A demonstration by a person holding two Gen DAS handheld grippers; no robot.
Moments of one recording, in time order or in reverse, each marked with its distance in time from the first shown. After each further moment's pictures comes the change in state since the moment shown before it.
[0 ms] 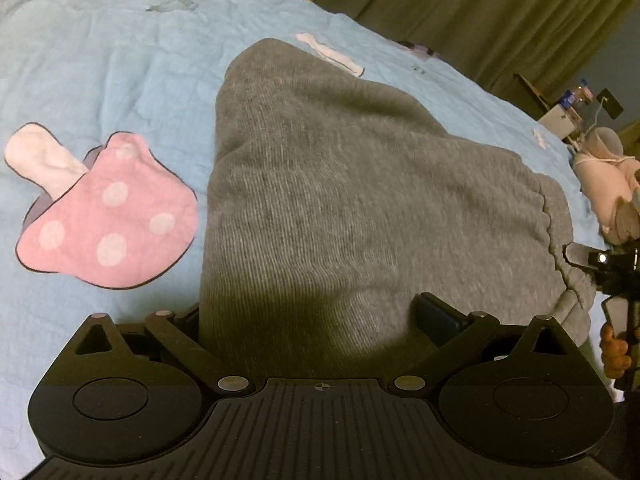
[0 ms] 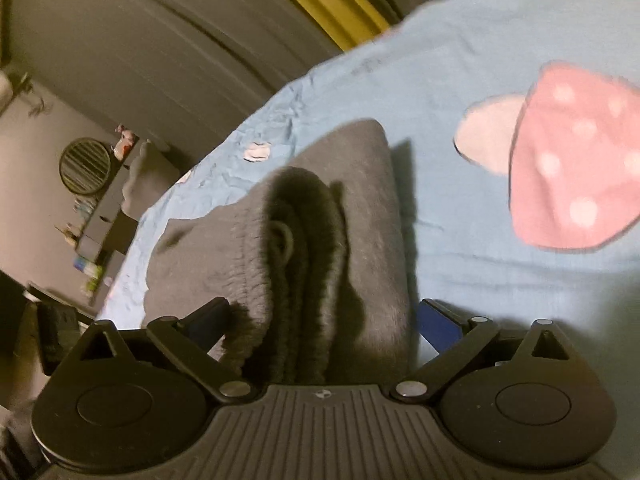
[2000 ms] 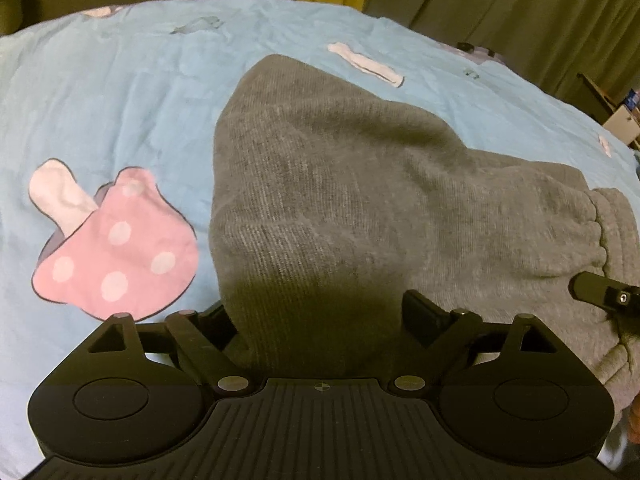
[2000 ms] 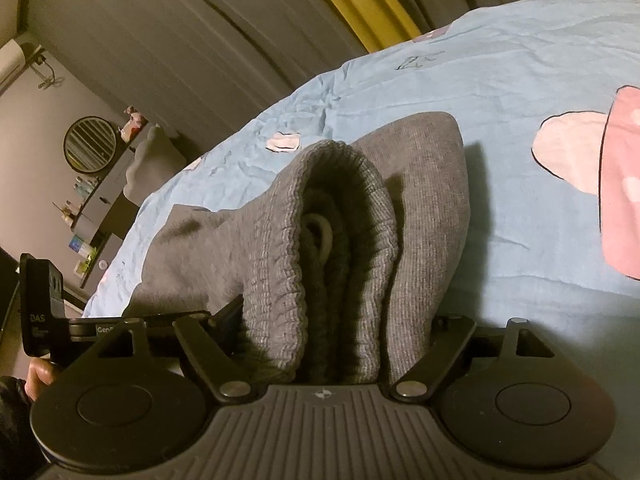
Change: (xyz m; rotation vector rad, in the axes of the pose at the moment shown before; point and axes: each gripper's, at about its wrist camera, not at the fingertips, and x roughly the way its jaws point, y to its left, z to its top) left arm 0.019 -0.037 0.016 -0.007 -0.026 0.253; right arm 0.036 0.044 -0.007 -0.115 -0.021 -0.032
